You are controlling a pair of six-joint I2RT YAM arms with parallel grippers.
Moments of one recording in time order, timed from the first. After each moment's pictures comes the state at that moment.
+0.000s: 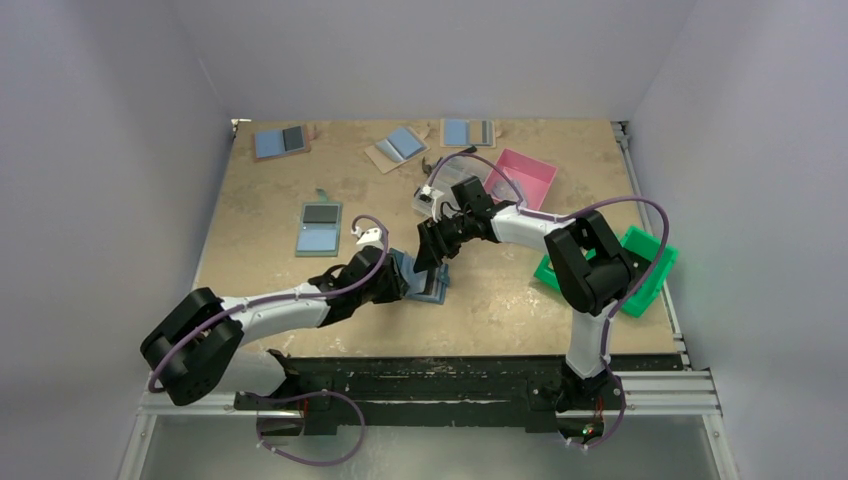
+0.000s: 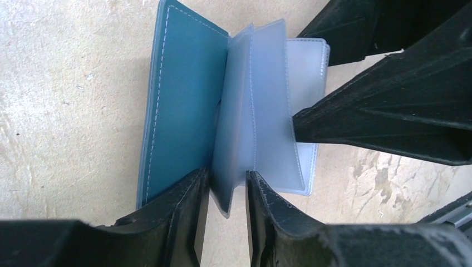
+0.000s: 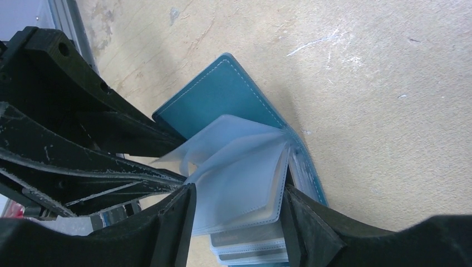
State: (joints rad) left arm -0.80 1.33 0.53 0.06 -0.17 -0.83; right arm 0.55 1.92 1.19 -0.21 -0.78 0.07
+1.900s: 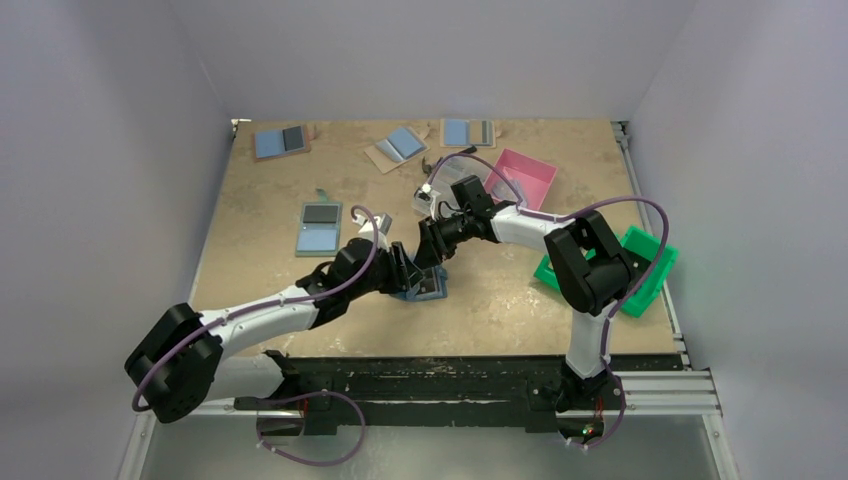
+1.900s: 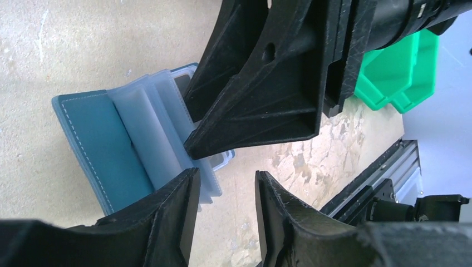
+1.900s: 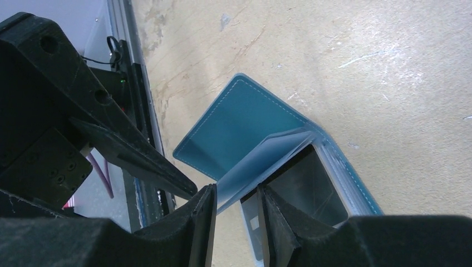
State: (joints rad) left arm -0.77 1.23 0.53 0.18 0.00 -0.79; right arm 0.55 1.92 1.19 -0.17 -0.92 0.12
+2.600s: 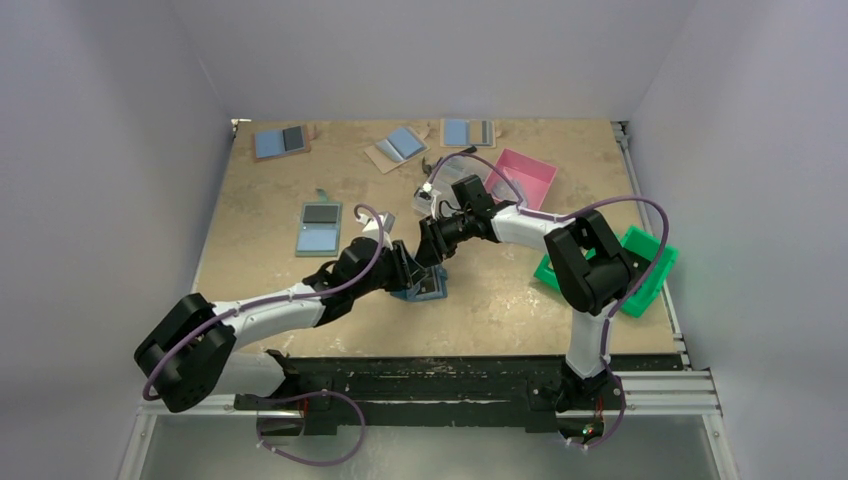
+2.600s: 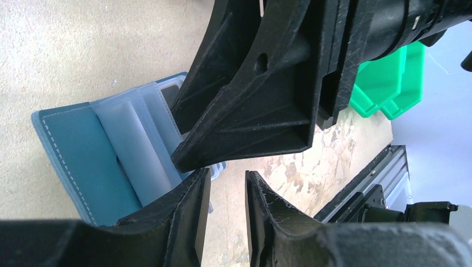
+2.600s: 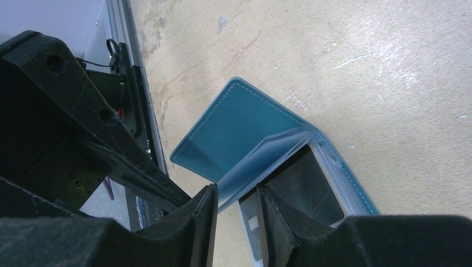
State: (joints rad) left arm -0.77 1.29 0.53 0.28 0.02 -0.81; right arm 0.55 1.93 1.19 -0.16 -0.92 0.13
